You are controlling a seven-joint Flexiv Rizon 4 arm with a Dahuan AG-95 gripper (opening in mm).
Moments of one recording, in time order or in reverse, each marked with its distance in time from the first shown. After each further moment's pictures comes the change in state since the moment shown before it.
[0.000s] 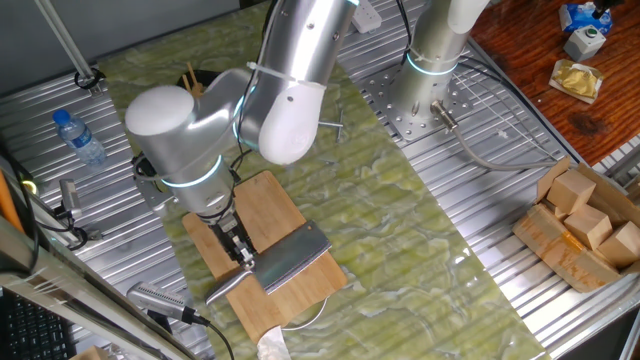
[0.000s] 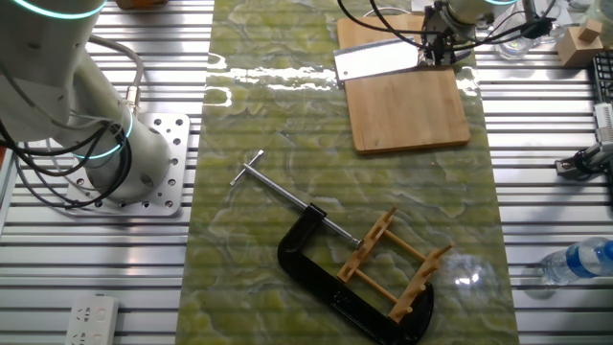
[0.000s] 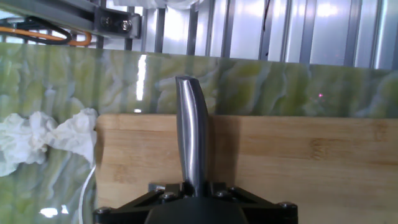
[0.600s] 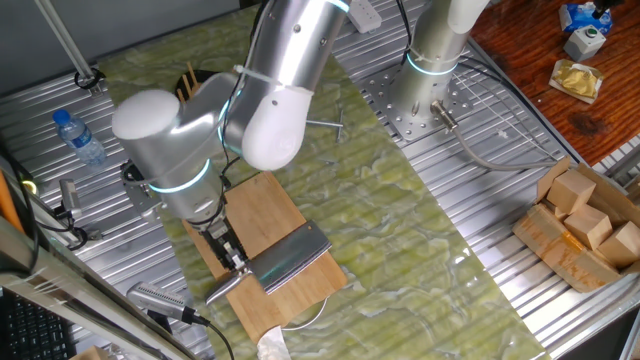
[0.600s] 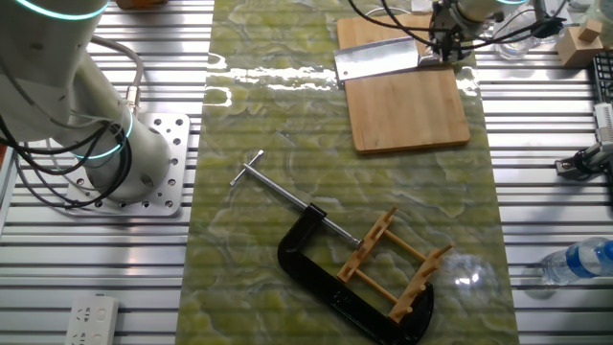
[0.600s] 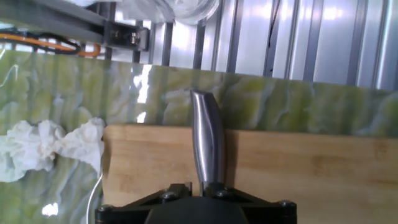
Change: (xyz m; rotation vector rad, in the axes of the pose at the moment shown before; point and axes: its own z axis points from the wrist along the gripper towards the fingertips) arm -0.022 0.008 0.003 -0.038 -0.006 -0.003
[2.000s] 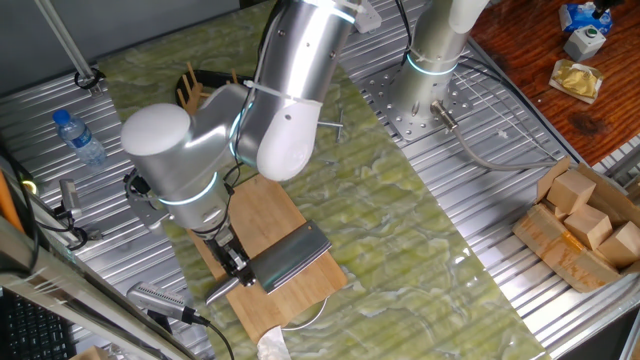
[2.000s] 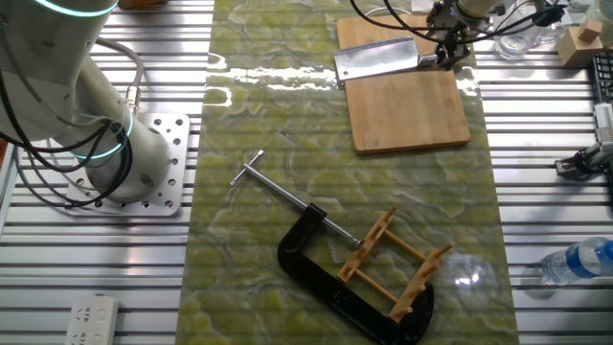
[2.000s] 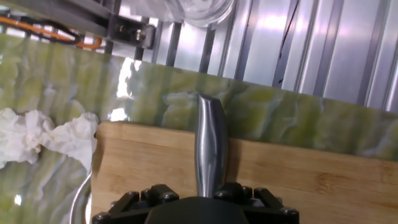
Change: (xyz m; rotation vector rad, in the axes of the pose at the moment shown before) arm 0.002 -0.002 0.006 0.064 0.014 -0.097
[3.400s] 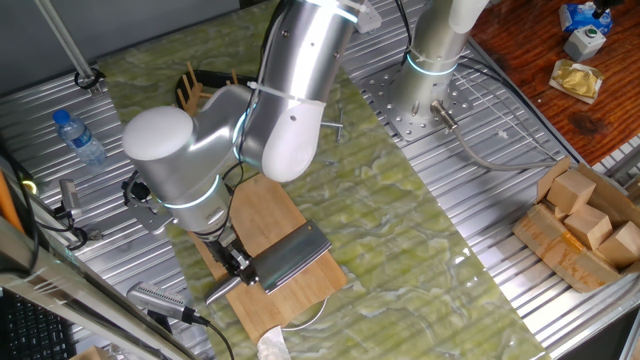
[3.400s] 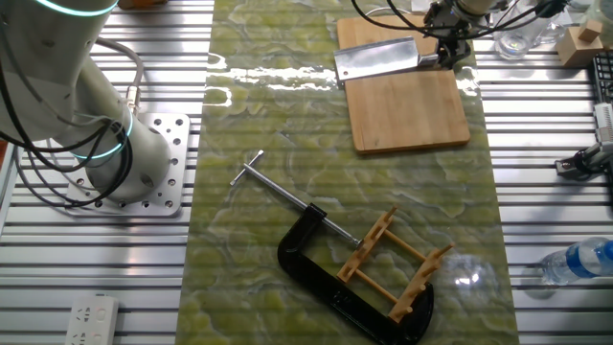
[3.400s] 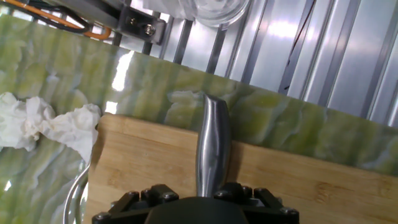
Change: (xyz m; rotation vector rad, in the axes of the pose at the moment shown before) arm -0.002 0.000 0.001 0.021 -0.010 -0.055
